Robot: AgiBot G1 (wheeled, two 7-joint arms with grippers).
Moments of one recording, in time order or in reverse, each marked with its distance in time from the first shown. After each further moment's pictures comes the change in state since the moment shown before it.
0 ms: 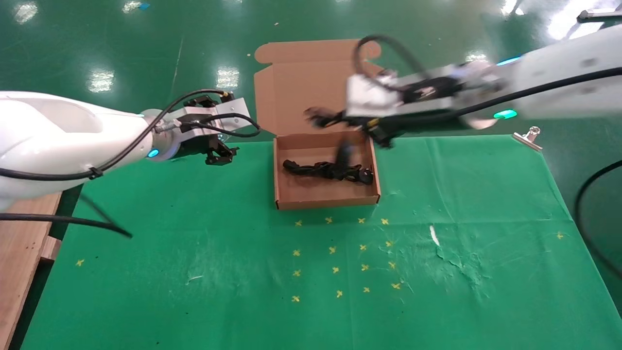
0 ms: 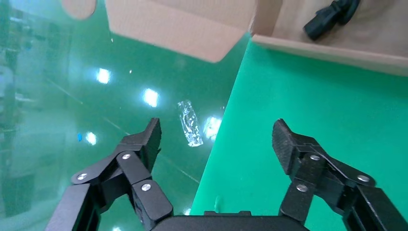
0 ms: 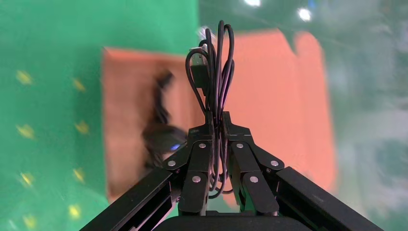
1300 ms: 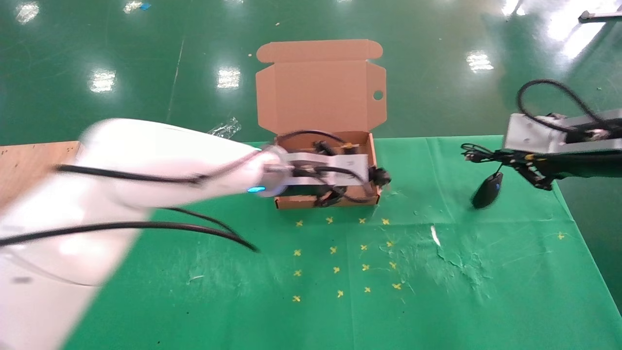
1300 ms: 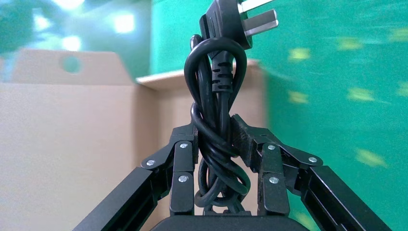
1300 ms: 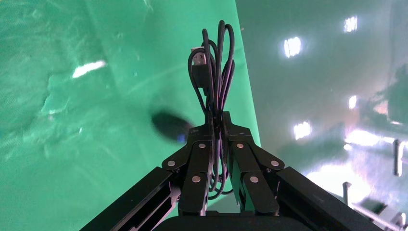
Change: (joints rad) left arm 0.186 0.237 -0.311 0.047 -0.104 0.121 0.533; right arm -0.068 0.351 0.020 0.165 -0.151 -0.145 0.167
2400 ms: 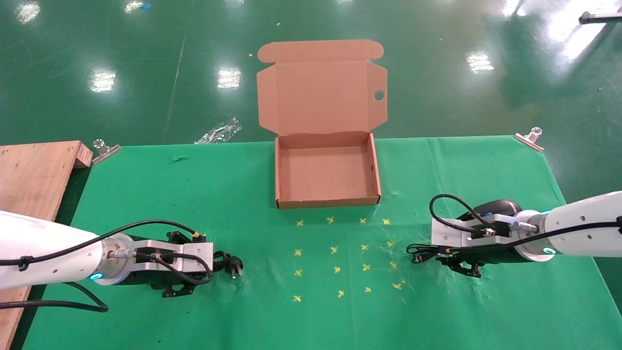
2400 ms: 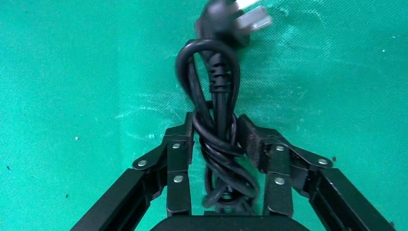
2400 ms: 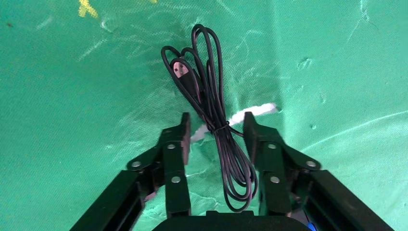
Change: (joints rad) left arm 0.224 -0.424 -0.103 -0.171 -0.132 0.263 0.054; right arm -0.246 -0.201 -0.109 -0.270 -0.024 0.182 -0.135
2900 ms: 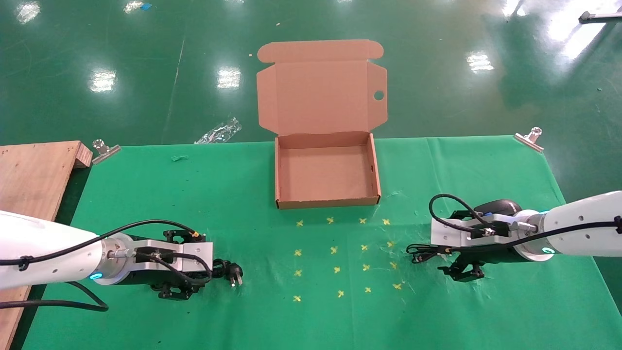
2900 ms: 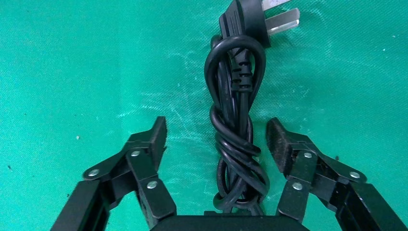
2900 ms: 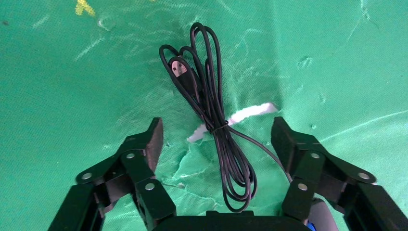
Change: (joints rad) left arm 0.000 0.000 0.000 0.000 0.001 0.000 0.000; right arm 0.002 -0.005 -0.002 -0.007 -0.006 0.004 -0.001
